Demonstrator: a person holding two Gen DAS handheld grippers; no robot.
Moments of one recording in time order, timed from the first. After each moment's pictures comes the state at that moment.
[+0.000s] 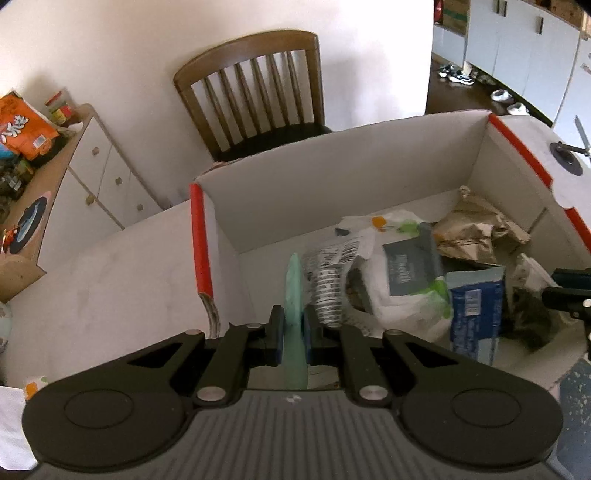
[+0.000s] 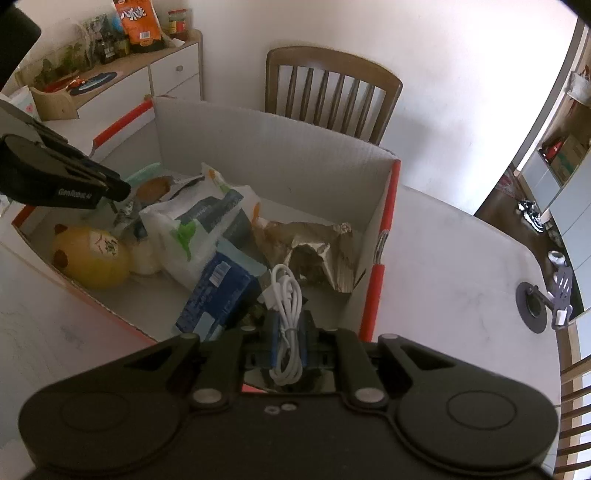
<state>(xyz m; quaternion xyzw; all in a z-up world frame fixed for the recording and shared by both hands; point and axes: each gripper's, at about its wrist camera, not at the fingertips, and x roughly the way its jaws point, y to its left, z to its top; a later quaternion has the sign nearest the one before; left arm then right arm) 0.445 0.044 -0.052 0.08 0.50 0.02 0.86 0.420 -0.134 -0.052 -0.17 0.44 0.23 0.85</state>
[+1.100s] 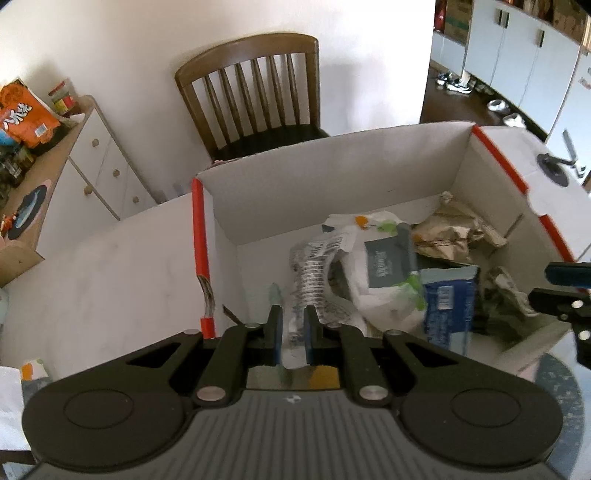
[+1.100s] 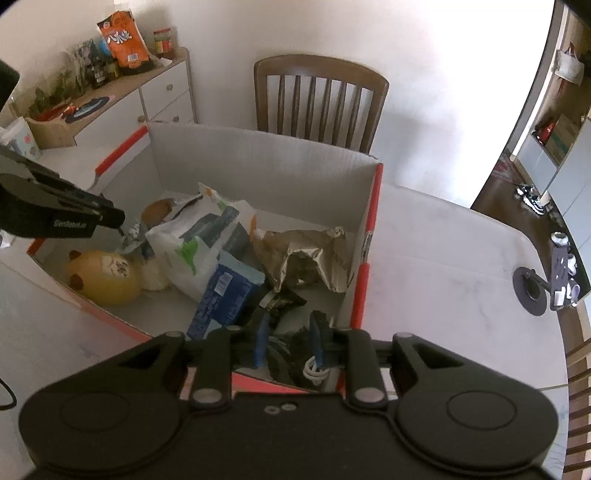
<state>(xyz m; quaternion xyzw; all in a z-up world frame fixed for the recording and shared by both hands) 0.428 0.036 -0.031 0.05 0.49 0.01 0.87 0.416 -0.143 -0.035 -0.13 0.44 0.23 0.86</state>
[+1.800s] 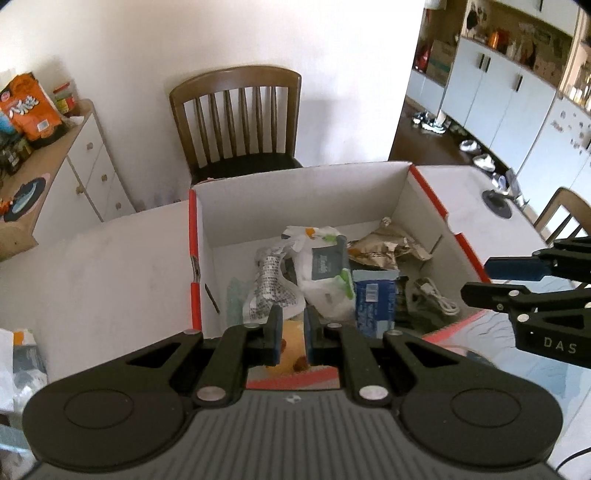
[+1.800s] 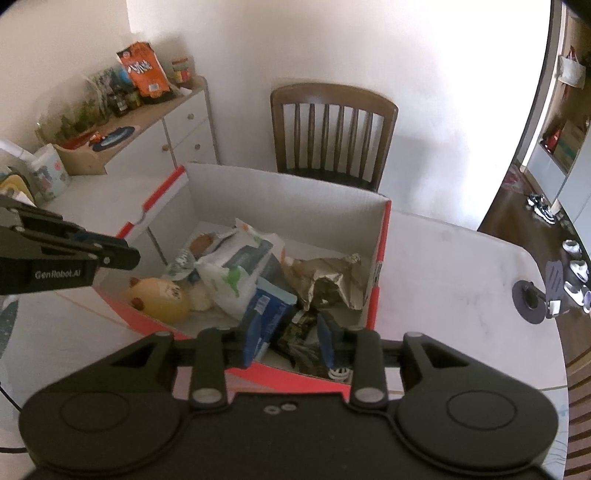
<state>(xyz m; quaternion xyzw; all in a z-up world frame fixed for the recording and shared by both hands) 0.364 0.030 0.020 -0.01 0.45 -0.02 0.89 0.389 -0.146 0.012 -0.10 0.42 0.26 0.87</state>
